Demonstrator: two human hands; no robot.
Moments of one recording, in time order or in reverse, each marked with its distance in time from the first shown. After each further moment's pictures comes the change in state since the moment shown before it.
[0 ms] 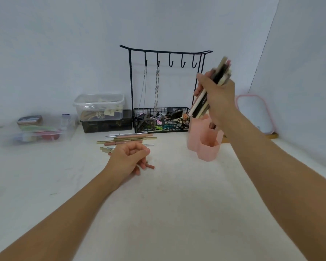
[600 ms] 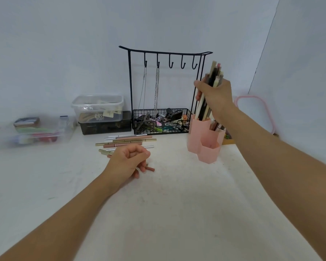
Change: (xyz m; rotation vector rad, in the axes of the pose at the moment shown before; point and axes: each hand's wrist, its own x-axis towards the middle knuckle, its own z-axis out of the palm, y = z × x) left_hand 0.002 -0.002 -0.001 0.020 -0.011 -0.009; right_hand 0.029 0.015 -0.007 -0.225 -0.034 -0.024
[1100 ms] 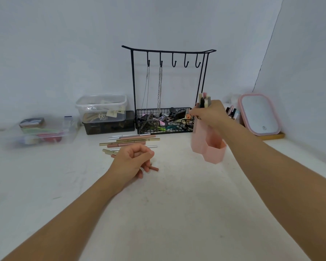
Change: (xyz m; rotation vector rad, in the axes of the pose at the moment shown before) left_hand 0.000 0.001 0.000 0.020 -0.014 -0.012; right_hand -0.009 0.049 0.001 -0.327 -0.102 0.281
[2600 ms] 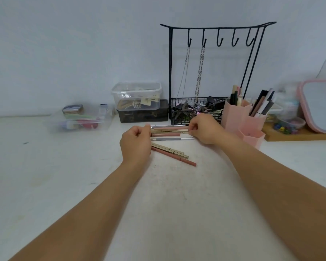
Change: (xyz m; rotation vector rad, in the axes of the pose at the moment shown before) left_hand 0.027 -0.009 -0.043 0.137 0.688 -0.038; right_hand -0.010 0.038 0.126 -0.693 -0.429 -0.411
